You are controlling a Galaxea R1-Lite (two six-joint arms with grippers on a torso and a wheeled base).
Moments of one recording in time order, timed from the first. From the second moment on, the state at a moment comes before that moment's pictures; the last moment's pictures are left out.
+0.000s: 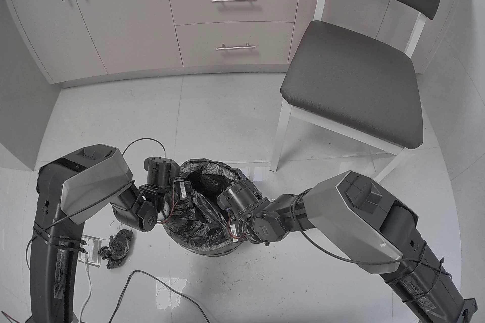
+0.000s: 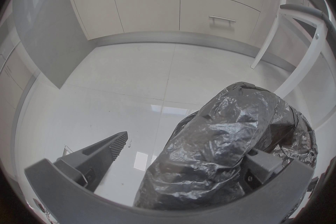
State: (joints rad) left arm -0.30 2.53 -1.17 -0.83 0.37 -0.29; right arm 0.76 2.71 -1.84 0.11 -0.35 0.42
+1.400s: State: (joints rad) left arm -0.32 2.48 -0.98 -0.85 0.31 -0.26; right arm 0.73 2.67 -1.89 0.12 -0.35 0.44
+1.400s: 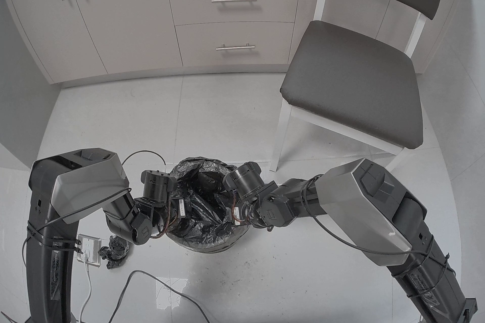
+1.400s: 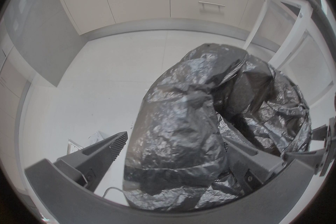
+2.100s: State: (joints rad) left arm -0.30 2.53 -1.00 -0.83 0.31 -0.19; right arm 0.71 2.68 -1.89 0.11 -0.35 0.44
